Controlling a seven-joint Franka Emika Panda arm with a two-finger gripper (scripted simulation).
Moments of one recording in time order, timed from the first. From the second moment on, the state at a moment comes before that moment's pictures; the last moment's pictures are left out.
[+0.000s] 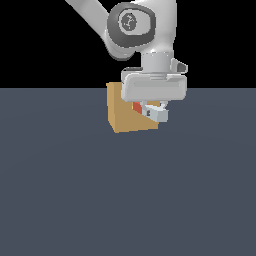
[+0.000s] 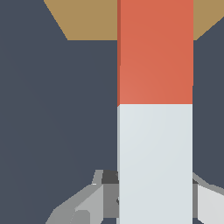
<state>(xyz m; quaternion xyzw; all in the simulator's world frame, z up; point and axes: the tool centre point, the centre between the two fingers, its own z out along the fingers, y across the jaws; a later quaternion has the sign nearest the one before) 0.080 0.100 0.118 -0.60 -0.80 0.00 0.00</state>
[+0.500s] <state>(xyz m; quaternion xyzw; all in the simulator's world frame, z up) 0.083 0.099 0.119 -0.60 -0.80 0.00 0.00</state>
